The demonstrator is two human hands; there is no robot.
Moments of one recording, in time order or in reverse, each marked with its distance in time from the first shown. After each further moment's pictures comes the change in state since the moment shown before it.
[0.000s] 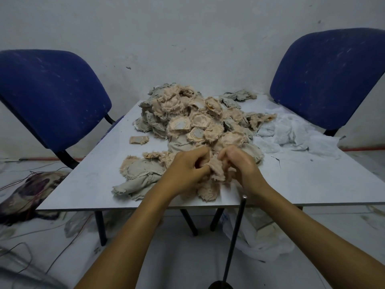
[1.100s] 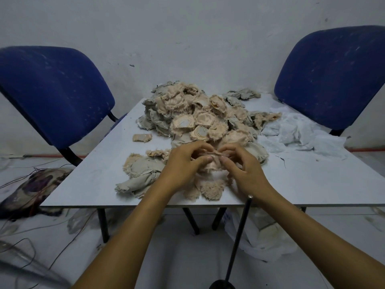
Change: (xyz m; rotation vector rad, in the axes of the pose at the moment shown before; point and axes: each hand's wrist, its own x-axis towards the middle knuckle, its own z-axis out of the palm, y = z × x) left_hand 0.000 -0.003 -0.008 -0.118 0.113 -0.132; right_hand 0.003 0.012 -0.002 -0.391 0.027 -0.216
